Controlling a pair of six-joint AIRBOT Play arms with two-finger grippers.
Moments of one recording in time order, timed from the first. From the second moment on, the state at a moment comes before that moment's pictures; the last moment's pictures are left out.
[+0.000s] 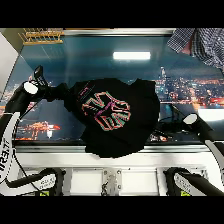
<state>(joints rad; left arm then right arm) 0.08 -1.37 1.06 1.05 -0.77 -1.57 -0.10 -1.15 0.52 -0.95 0.92 1.41</state>
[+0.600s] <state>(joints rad) 0.04 -1.13 0.94 1.22 -1.03 -1.57 -0.07 -1.26 1.09 -1.16 0.81 1.43</state>
